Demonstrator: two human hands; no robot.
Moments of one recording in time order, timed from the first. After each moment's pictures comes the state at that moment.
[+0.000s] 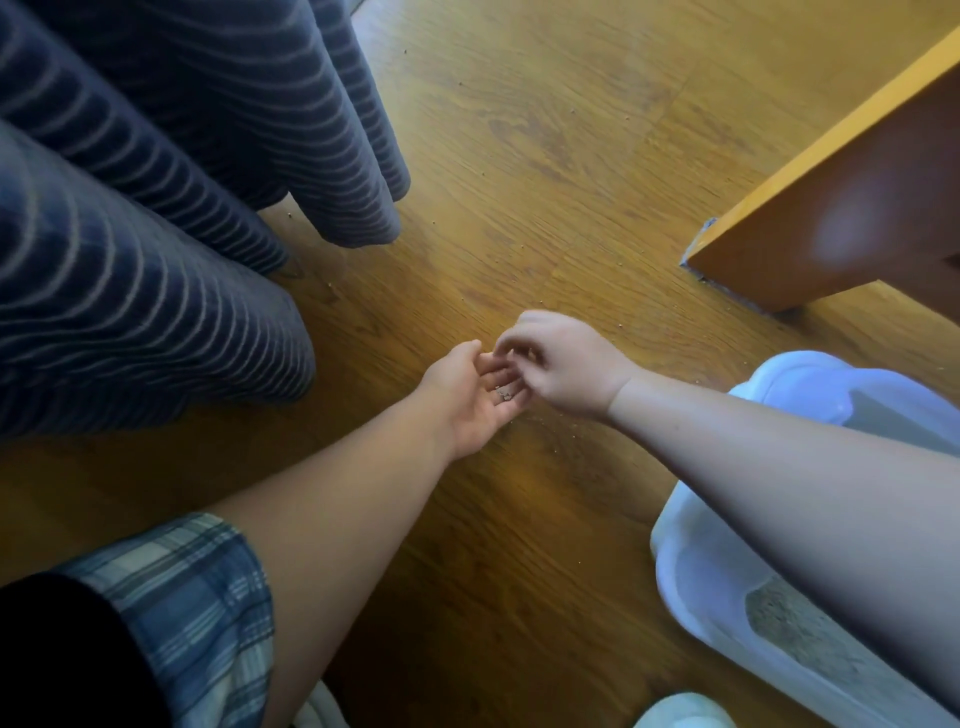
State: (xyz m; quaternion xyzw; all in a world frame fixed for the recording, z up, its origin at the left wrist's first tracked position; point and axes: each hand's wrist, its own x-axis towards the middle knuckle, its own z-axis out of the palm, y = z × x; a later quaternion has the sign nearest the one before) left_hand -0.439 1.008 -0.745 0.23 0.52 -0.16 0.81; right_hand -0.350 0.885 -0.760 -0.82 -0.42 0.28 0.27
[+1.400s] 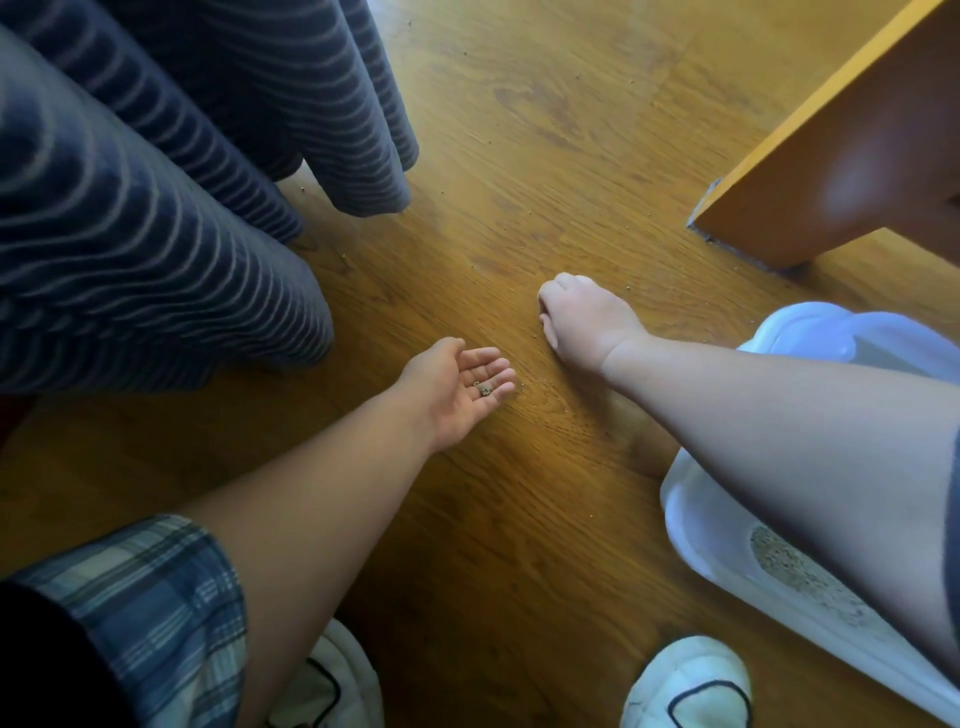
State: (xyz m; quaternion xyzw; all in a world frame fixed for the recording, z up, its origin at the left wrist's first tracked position) left_hand -0.482 1.021 -0.729 0.26 0.55 -0.18 0.77; right_hand -0.352 0.879 -0.790 -0.91 -0.35 0.22 0.08
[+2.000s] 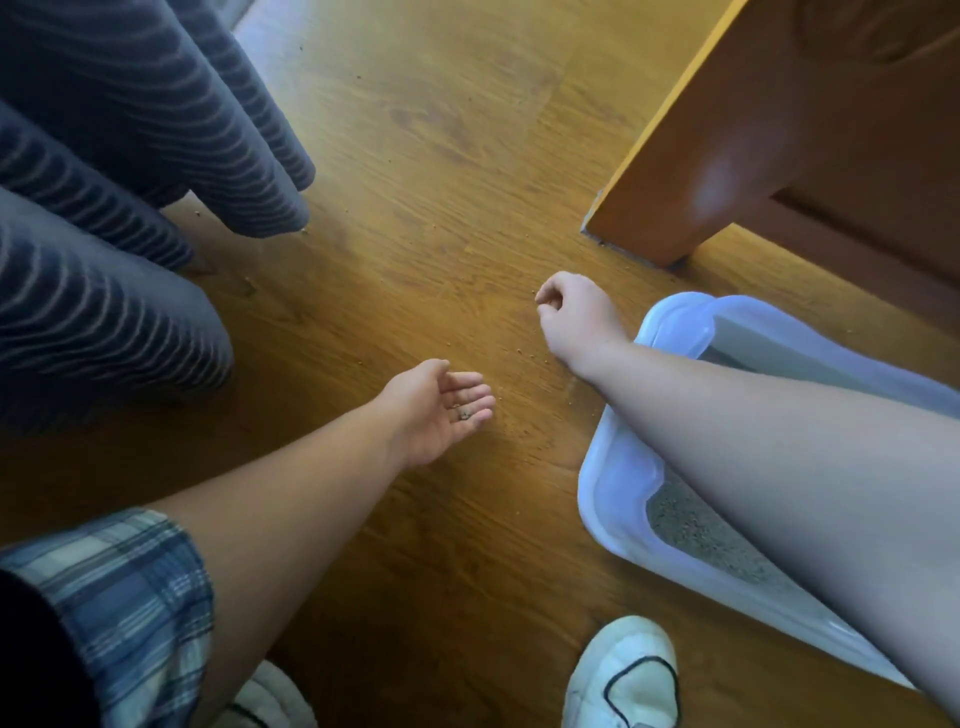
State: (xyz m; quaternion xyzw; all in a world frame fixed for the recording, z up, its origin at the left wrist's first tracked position) left_hand -0.466 0.963 -0.738 0.31 0.51 -0.26 0.76; right_hand -0.338 0.807 -0.766 -0.94 -0.06 0.20 0.26
